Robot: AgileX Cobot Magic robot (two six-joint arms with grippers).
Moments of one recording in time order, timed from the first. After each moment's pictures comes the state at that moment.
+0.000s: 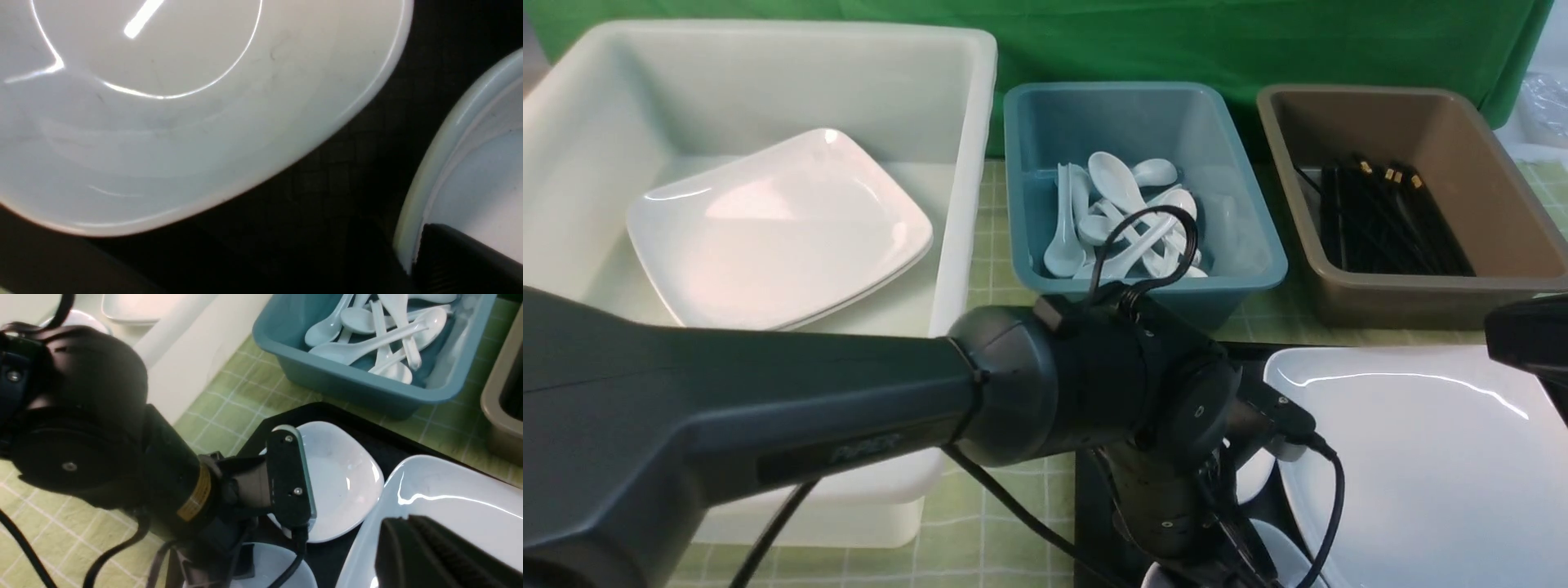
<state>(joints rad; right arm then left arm) 0.20 0.84 -0.91 0.47 0.75 -0.43 -0.96 1.97 -1.38 -0.11 0.81 0.01</state>
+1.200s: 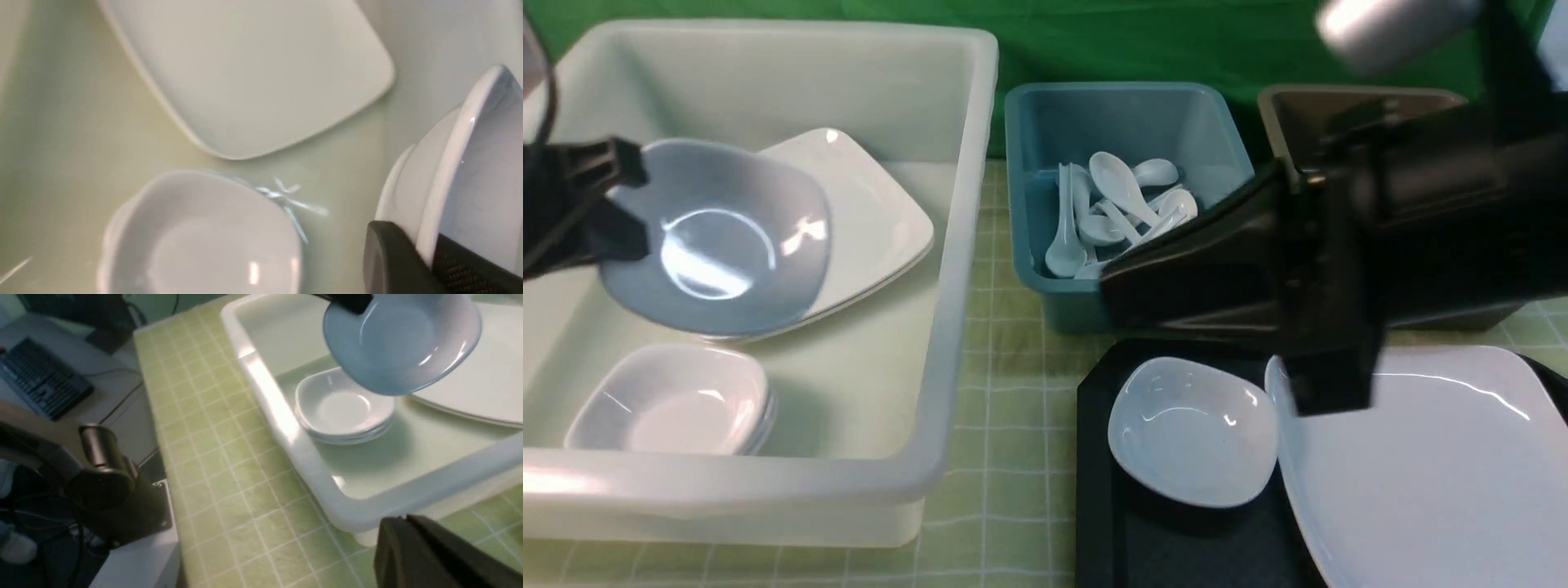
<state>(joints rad) 0.64 1.29 -1.25 0.81 0.74 -0.77 0.25 1.22 -0.95 -0.51 0.74 0.16</state>
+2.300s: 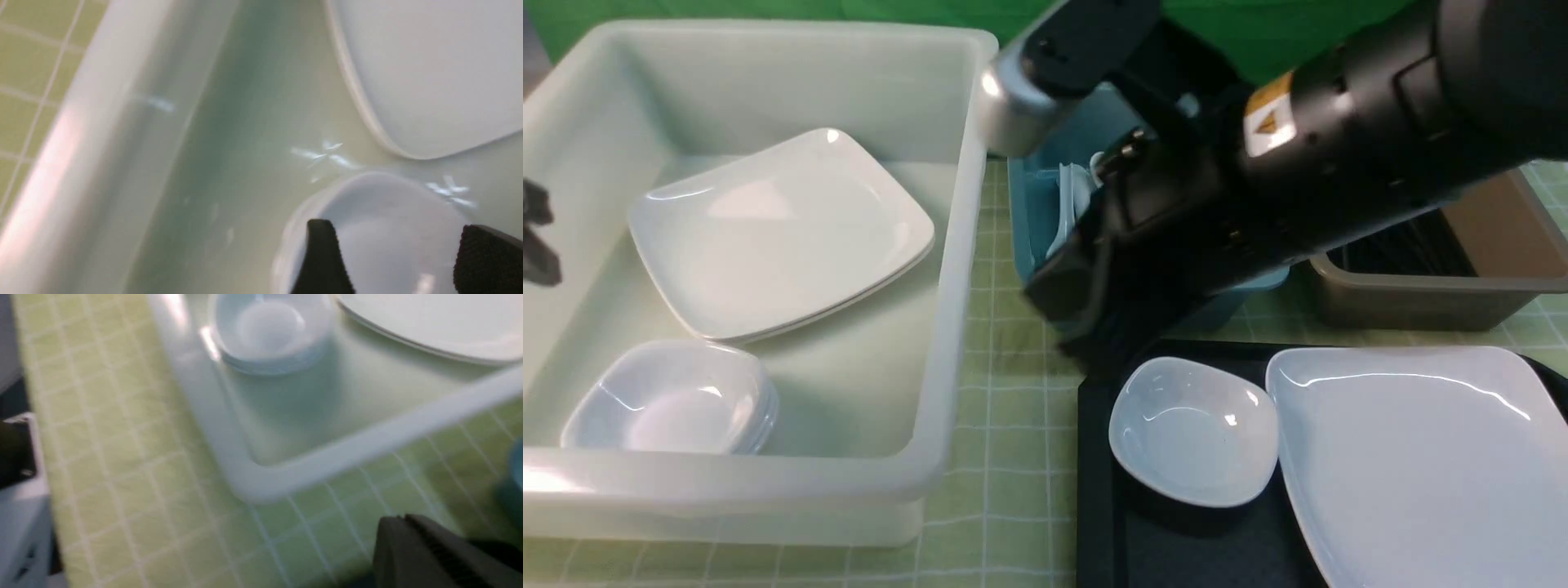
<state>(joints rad) 0.77 1.48 -1.45 0.21 0.78 -0.34 0.28 1.33 -1.10 -0.26 0.85 0.14</state>
